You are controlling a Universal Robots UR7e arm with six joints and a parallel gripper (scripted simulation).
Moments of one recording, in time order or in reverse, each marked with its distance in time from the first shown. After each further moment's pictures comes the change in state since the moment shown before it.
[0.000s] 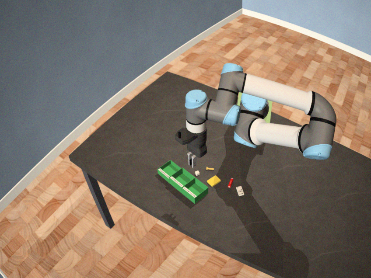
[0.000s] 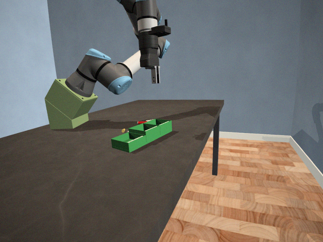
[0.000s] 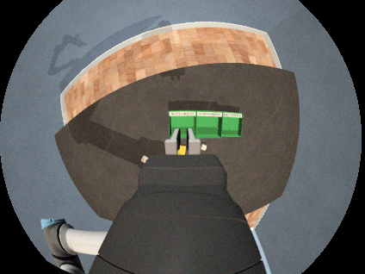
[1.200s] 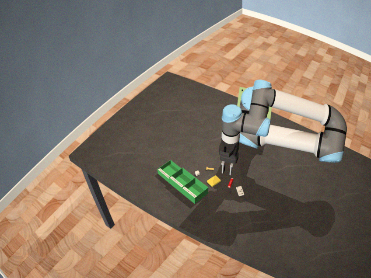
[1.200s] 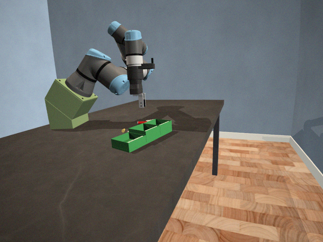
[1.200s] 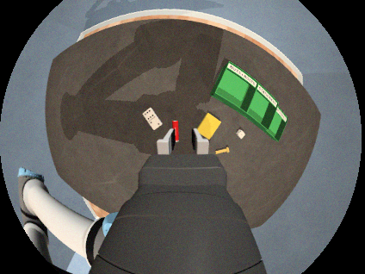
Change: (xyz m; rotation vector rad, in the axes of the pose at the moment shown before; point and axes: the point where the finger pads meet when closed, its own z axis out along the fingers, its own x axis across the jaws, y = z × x) arm -0.070 0.140 0.111 -0.016 -0.006 -0.443
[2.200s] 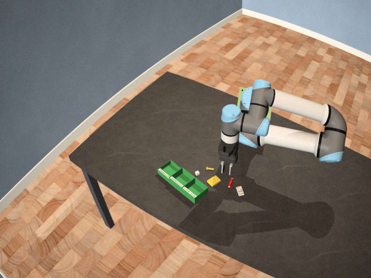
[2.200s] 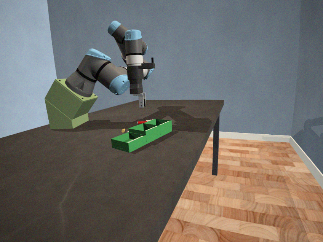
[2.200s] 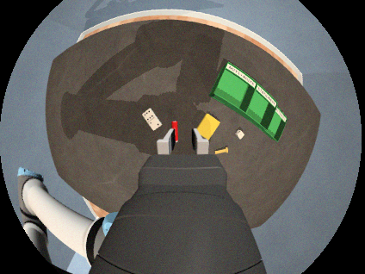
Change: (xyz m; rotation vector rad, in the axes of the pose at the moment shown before) arm 0.002 -0.001 -0.001 0.000 -0.001 0.002
